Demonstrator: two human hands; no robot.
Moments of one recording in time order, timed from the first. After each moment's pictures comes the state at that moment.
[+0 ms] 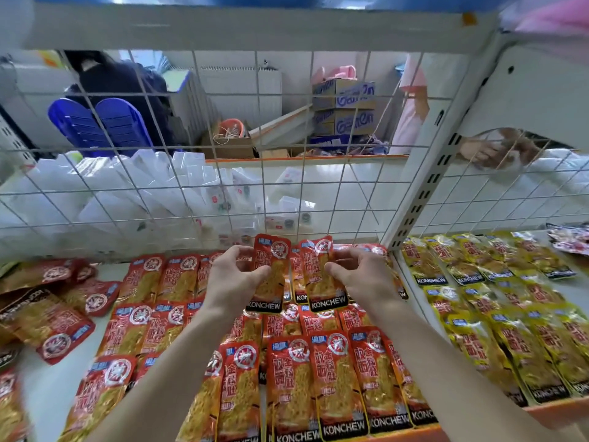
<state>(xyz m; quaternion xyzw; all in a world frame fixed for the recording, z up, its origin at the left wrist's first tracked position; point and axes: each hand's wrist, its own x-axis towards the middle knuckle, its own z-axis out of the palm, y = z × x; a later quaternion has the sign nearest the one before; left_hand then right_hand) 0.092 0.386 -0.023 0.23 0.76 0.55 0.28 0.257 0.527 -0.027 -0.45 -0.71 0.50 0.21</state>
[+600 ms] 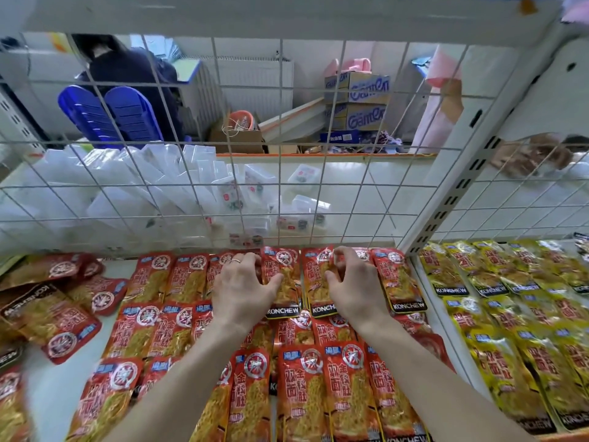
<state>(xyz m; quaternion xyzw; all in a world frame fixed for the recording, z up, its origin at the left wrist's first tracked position) 0.080 0.394 -0.053 0.34 0.90 0.27 0.09 0.224 0.516 -0.049 -0.41 -0.84 0.30 0.20</state>
